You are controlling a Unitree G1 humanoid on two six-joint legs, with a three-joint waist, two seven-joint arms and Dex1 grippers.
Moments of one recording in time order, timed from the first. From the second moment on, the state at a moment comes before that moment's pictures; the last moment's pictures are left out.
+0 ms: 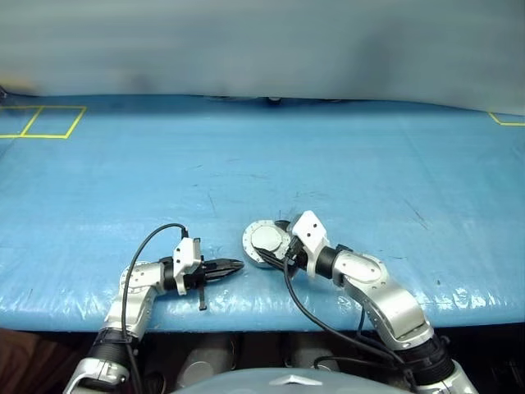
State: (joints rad) left arm -0.08 0.38 -0.13 0.32 -0.32 -0.28 -1.30; right arm -0.05 -0.39 0.31 -0.37 0.19 0.50 0.55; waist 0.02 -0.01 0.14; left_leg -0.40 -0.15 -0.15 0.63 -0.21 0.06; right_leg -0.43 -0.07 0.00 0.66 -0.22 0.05
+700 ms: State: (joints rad) left arm -0.10 0.36 -0.13 0.40 -0.29 -0.33 -1.29; right arm -0.06 -0.39 0.34 -0.38 0.13 0.51 0.54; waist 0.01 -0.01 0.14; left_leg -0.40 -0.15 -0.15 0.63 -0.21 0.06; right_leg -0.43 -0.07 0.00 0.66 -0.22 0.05
